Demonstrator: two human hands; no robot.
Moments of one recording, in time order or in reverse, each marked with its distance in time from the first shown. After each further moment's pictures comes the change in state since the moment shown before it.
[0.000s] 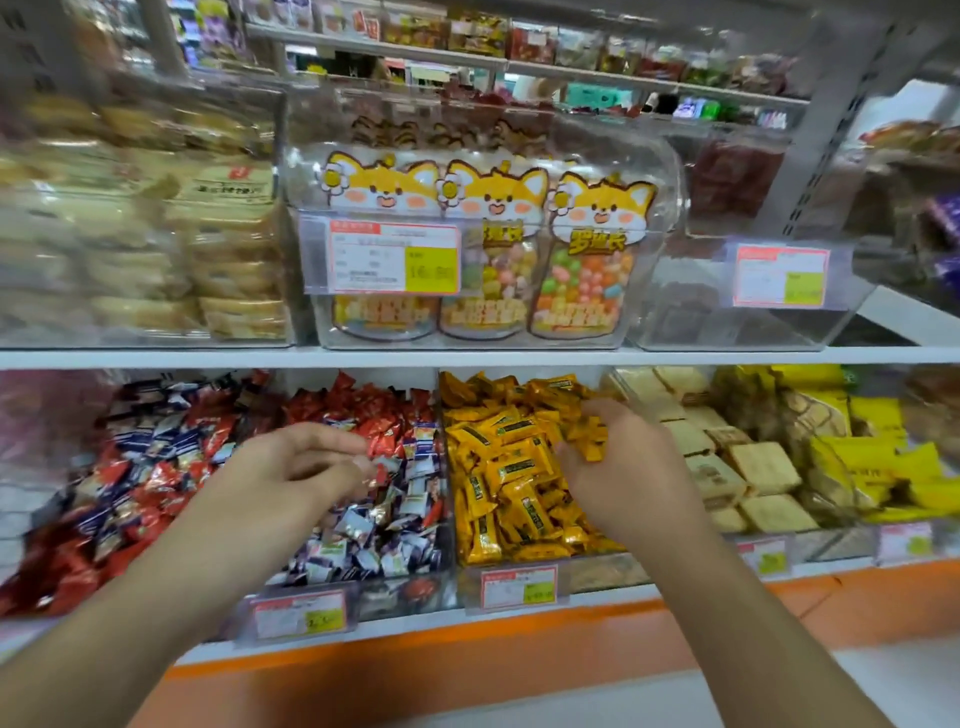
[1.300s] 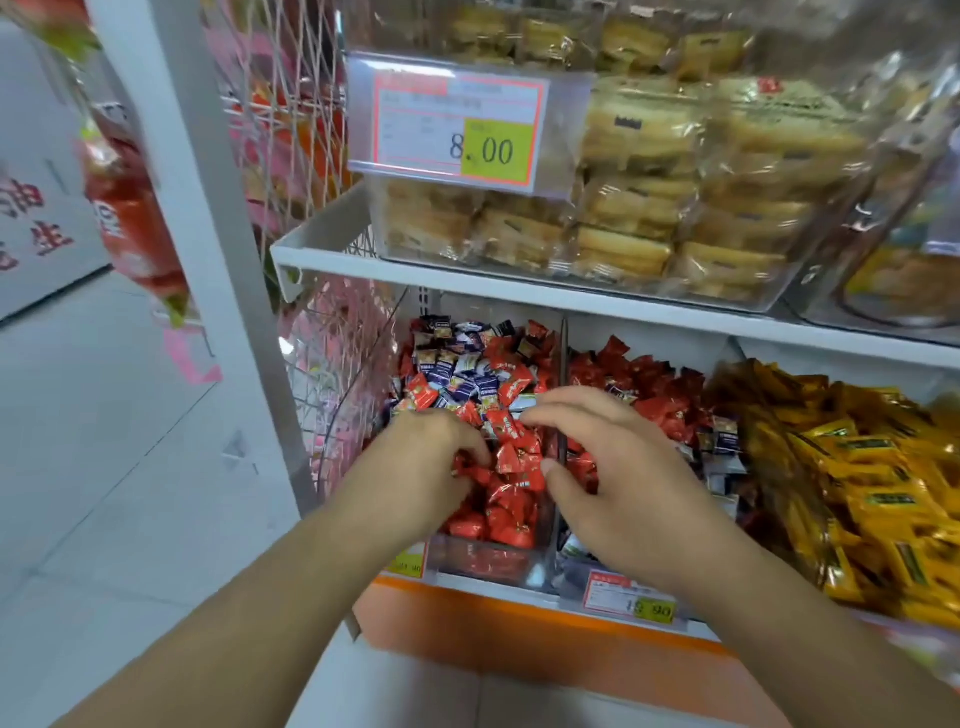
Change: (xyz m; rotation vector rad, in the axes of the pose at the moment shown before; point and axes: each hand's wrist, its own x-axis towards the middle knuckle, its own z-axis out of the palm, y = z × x) left_hand 0.040 -0.142 -0.150 0.731 0.078 0.255; right_hand -0.043 -0.205 0.156 0.084 -0.375 -0.669
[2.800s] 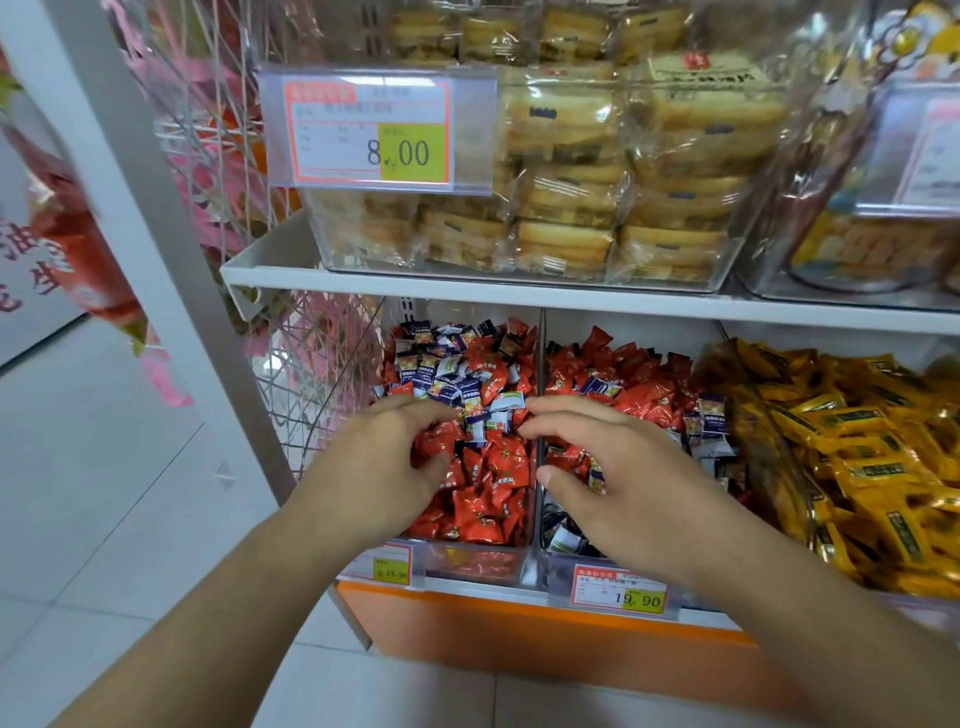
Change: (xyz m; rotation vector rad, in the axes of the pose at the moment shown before) left_hand -0.005 0.000 -0.015 0.007 0.044 -0.069; right_hand -0.009 0.018 -0.010 0.063 -0.100 0.079
